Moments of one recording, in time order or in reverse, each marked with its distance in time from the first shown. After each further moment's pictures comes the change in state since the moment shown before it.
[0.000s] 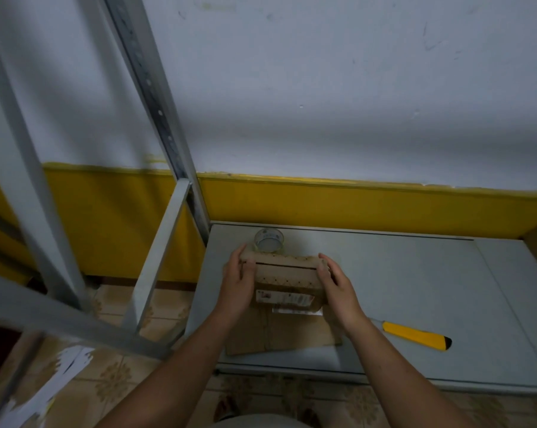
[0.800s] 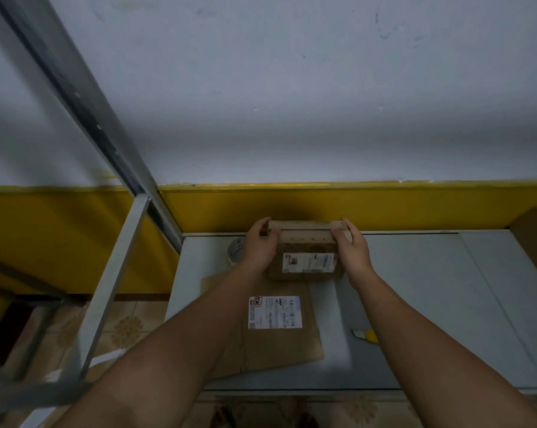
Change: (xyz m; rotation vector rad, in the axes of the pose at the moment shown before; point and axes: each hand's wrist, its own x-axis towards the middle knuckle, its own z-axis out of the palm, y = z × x) left_hand 0.095 0.086 0.112 0.033 -0.066 -0.057; right_hand 0.114 -0.028 -0.089 0.017 0.318 0.043
